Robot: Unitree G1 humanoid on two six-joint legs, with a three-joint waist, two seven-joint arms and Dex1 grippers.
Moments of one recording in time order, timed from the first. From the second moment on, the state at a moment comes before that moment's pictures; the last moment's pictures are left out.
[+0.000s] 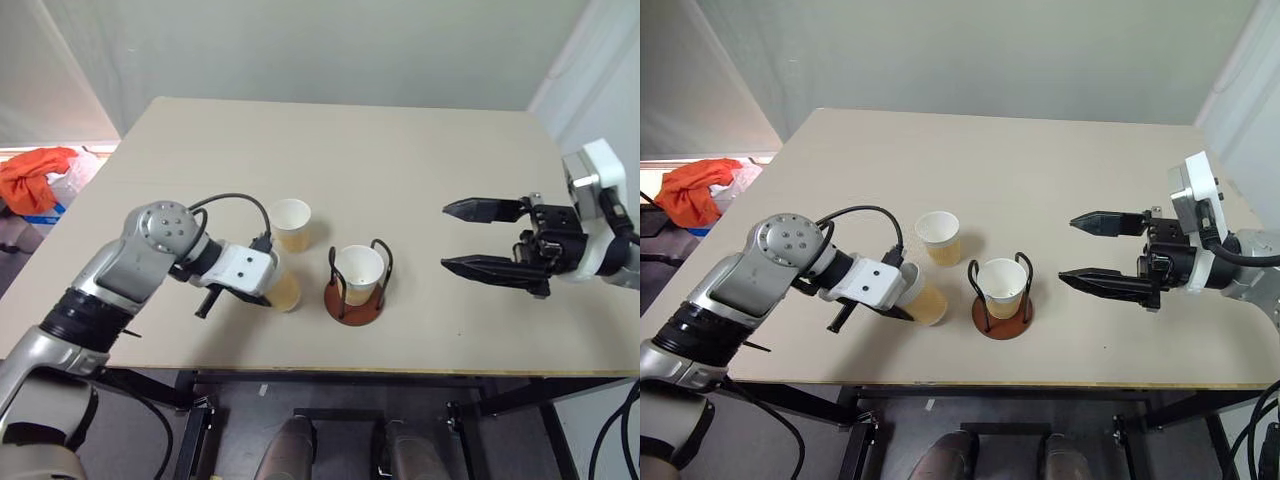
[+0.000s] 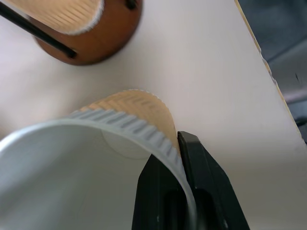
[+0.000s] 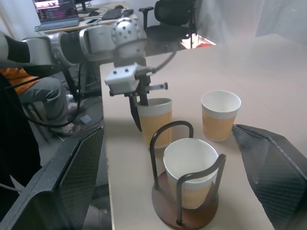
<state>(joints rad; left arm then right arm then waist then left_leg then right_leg) -0.75 0.97 -0.42 0.08 -0.06 0.03 -1.57 -0.47 -0.91 -0.31 -0.44 0.95 0.93 1.07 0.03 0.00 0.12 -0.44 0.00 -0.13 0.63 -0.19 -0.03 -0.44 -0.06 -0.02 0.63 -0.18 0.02</state>
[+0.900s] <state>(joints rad) -1.59 0.79 -1.09 0.53 -0.60 -0.35 -1.58 -0.20 -1.01 -0.58 -0.52 1.01 0.89 0.97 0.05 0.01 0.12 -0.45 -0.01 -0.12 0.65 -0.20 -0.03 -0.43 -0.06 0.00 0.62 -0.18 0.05</state>
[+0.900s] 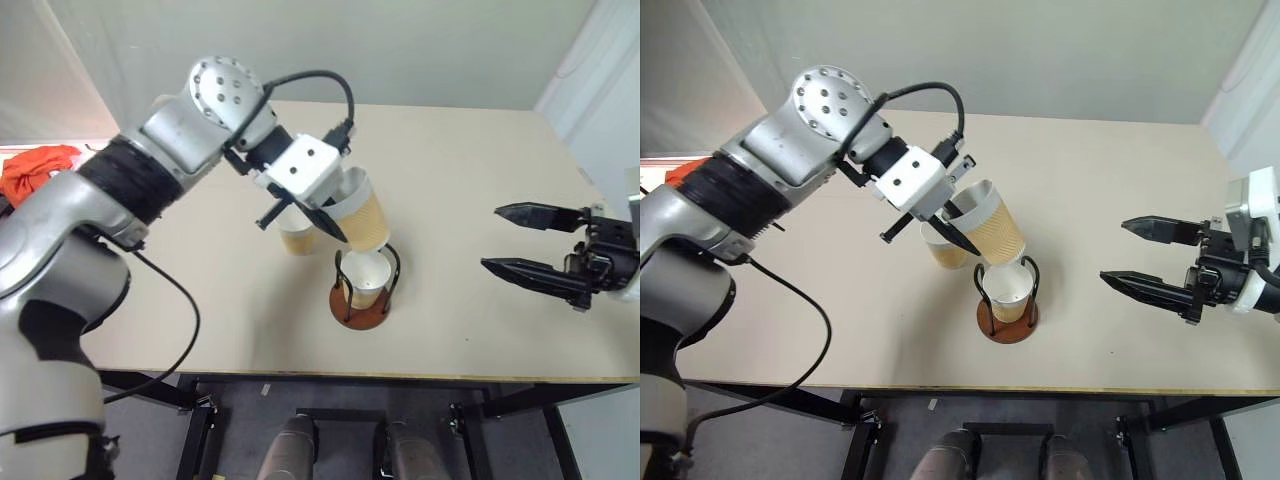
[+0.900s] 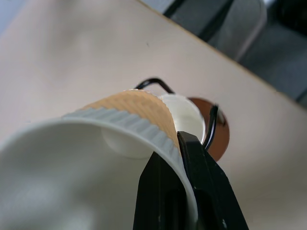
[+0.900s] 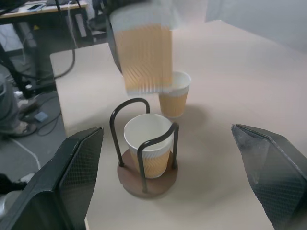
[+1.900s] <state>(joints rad) -1.64 0.68 -1.26 0.62 -0.61 -0.57 -1.58 -0.02 -1.02 -0.73 -0.64 1.12 0.89 0.80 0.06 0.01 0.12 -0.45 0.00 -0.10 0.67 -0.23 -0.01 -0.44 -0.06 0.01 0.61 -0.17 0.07</state>
